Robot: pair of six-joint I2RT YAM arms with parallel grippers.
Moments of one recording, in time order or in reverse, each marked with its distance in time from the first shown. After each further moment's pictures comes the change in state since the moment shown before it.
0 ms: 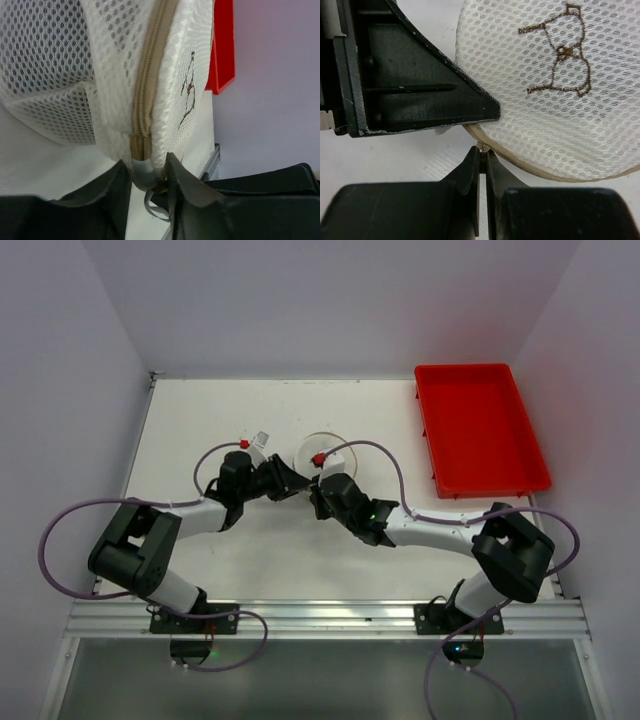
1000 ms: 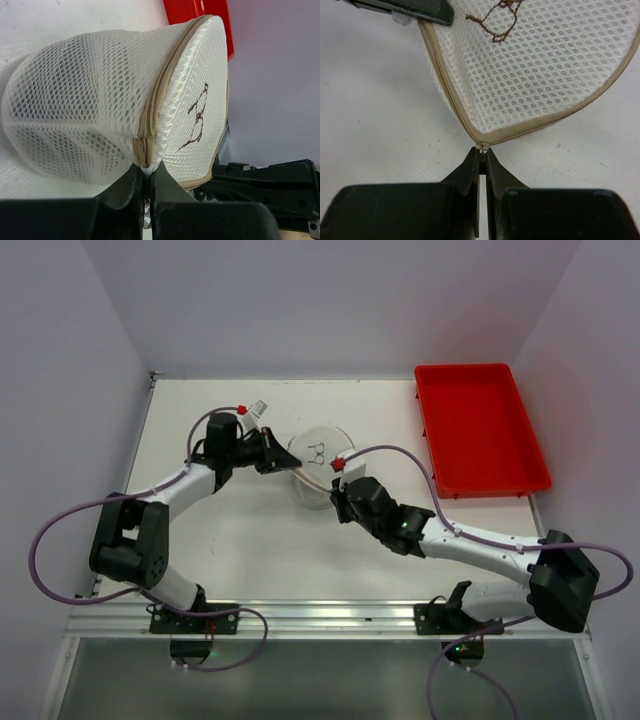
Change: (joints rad) left arm 0.159 0.034 0.301 -0.407 0.266 0.300; right arm 0.000 -0.277 -0.085 -0.170 0.026 -0.133
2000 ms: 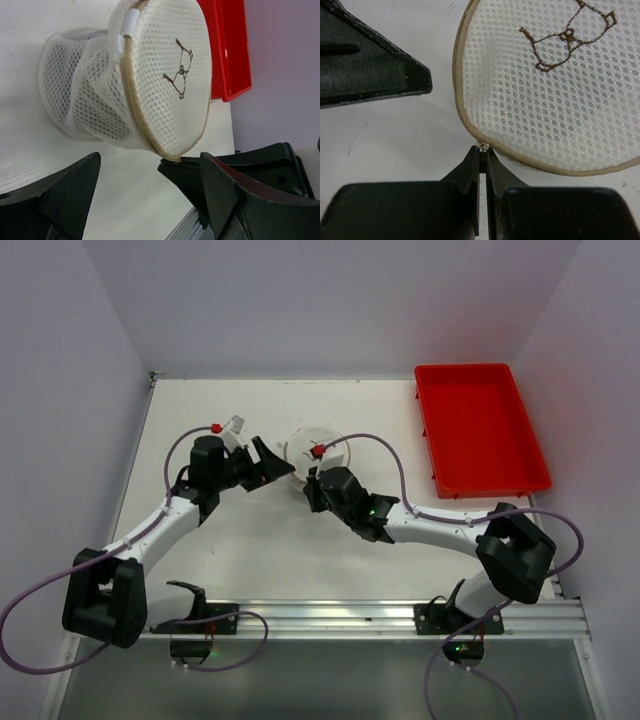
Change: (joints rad) left arm -0.007 -0.317 -0.184 -0.081 -0.253 -0.077; right arm -0.002 0.264 0.134 0.173 -0.031 0.153
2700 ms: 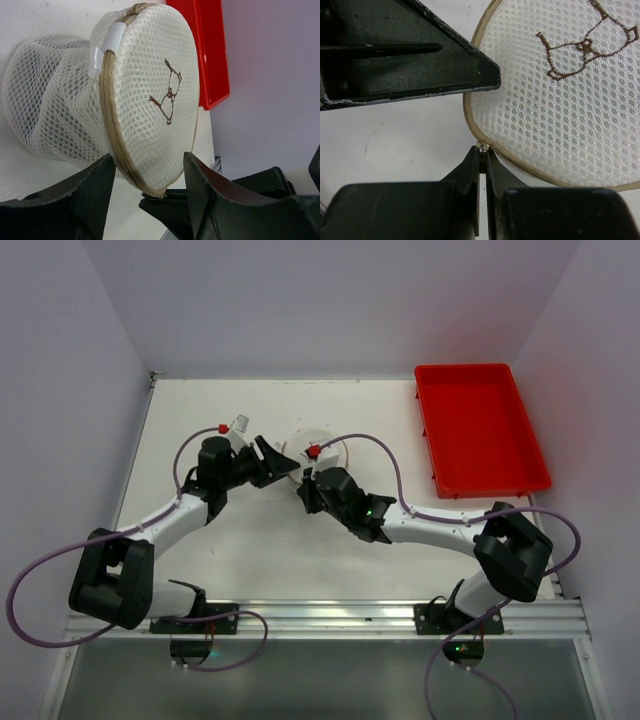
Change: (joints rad) left arm -0.046 0.094 -0.031 0.229 0.009 -0.140; right arm 0.019 0.021 0.024 0.023 -0.030 0.011
